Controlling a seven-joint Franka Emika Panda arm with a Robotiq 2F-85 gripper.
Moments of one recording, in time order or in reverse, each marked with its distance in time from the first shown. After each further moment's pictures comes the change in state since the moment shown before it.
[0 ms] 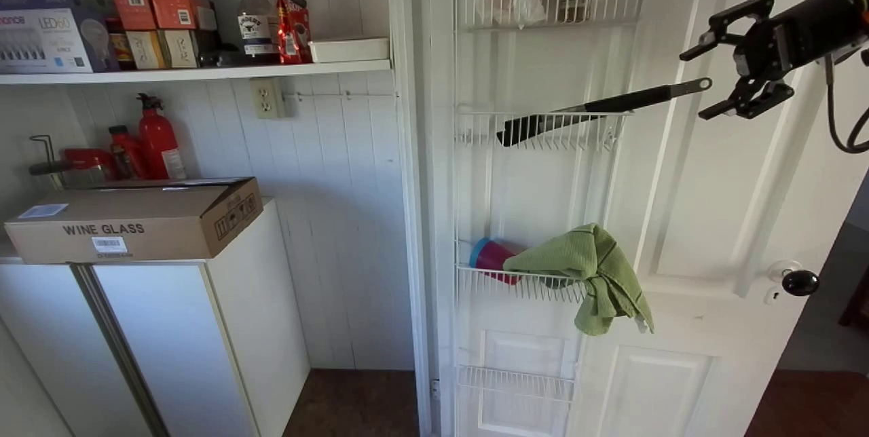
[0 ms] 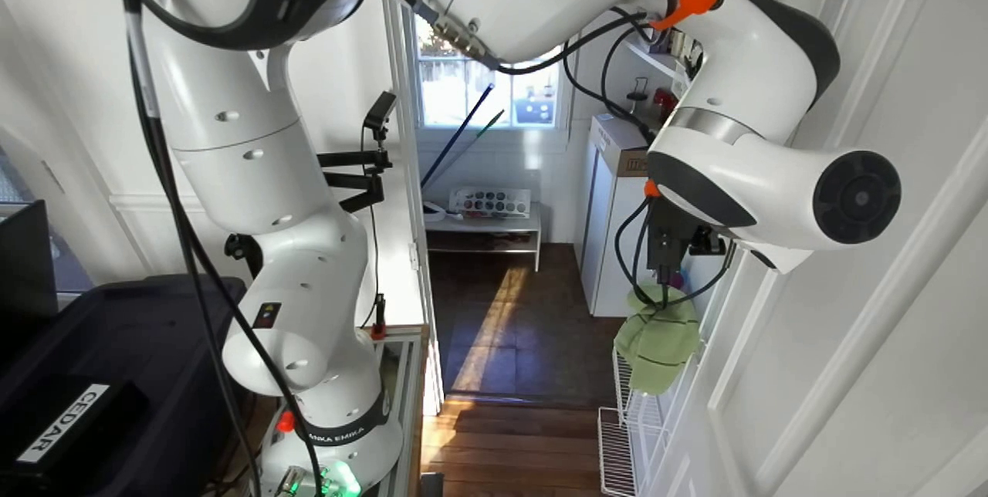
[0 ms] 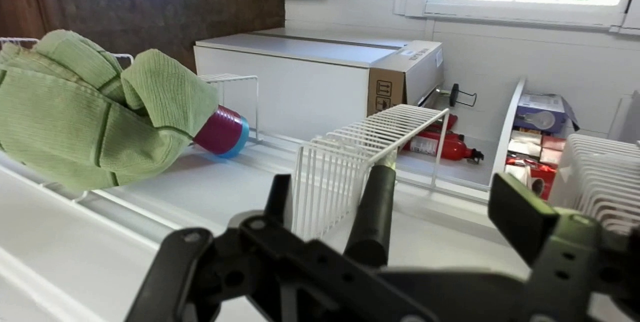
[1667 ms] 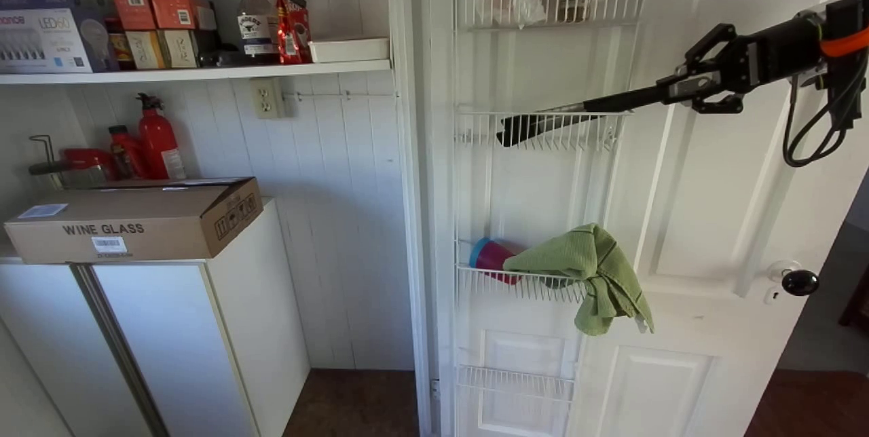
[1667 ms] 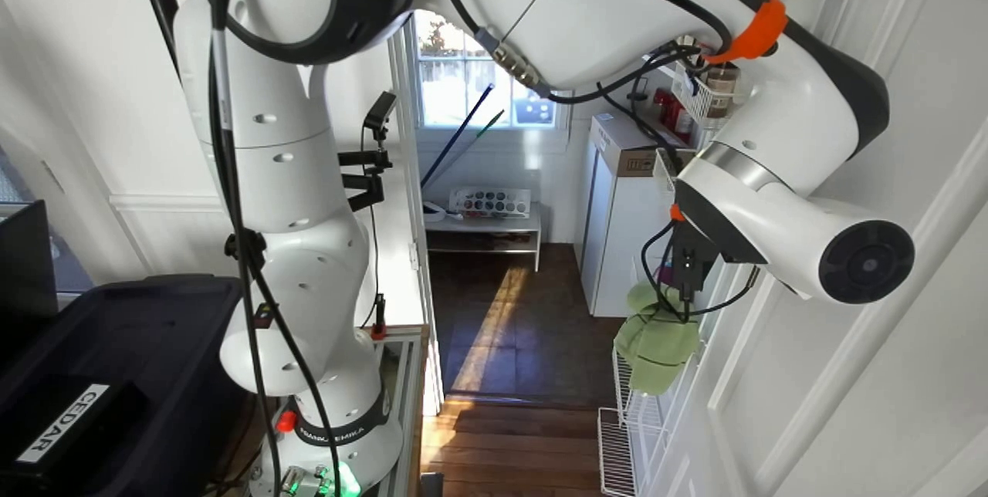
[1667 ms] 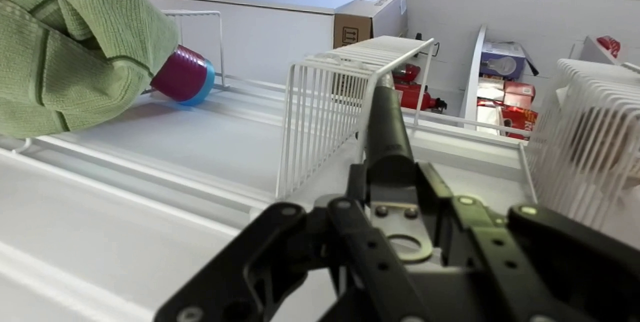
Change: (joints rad) arm -0.025 0.133 0.004 0.073 0.195 0.009 -0.129
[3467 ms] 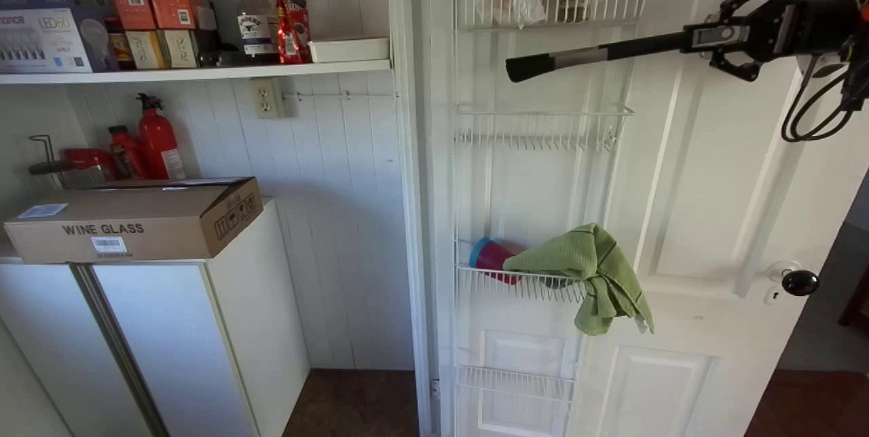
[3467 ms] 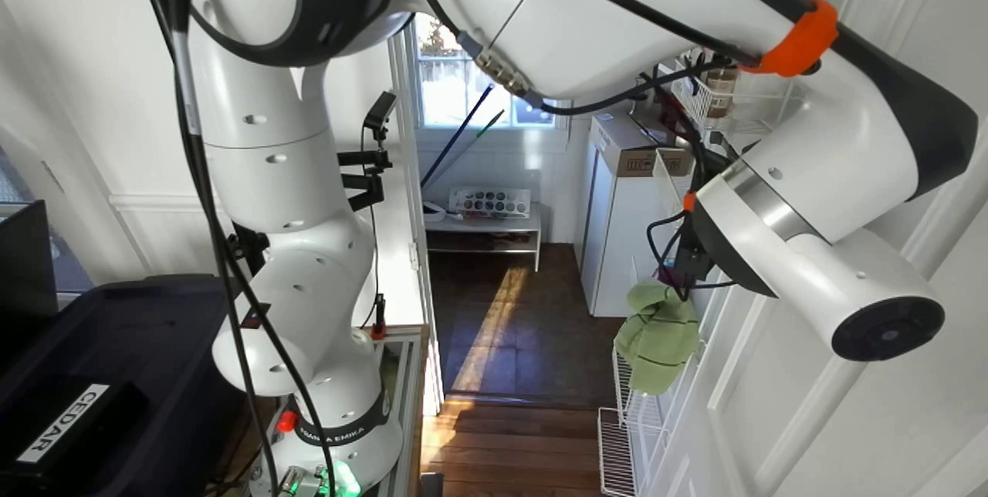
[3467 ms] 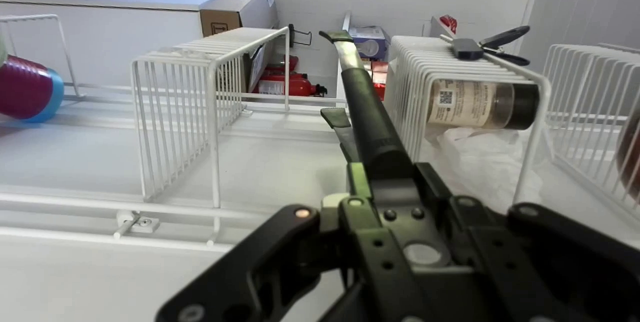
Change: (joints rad) arm -0.085 -0.004 -0.034 0.001 0.181 -0.287 -0.009
